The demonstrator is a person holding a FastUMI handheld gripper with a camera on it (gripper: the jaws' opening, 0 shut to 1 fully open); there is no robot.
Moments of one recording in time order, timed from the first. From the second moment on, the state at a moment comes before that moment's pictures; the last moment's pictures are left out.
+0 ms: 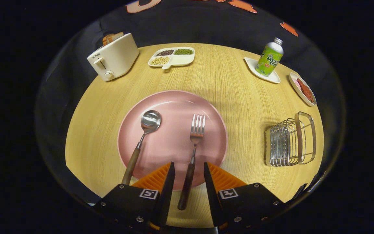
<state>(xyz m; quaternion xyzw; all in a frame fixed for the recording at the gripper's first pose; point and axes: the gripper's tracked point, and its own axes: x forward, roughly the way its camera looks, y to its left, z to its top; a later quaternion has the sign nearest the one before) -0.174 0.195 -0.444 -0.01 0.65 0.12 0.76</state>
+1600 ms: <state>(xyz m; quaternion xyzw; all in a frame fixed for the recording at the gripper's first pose) -0.144 0.056 -0.321 0.01 0.57 0.00 0.82</state>
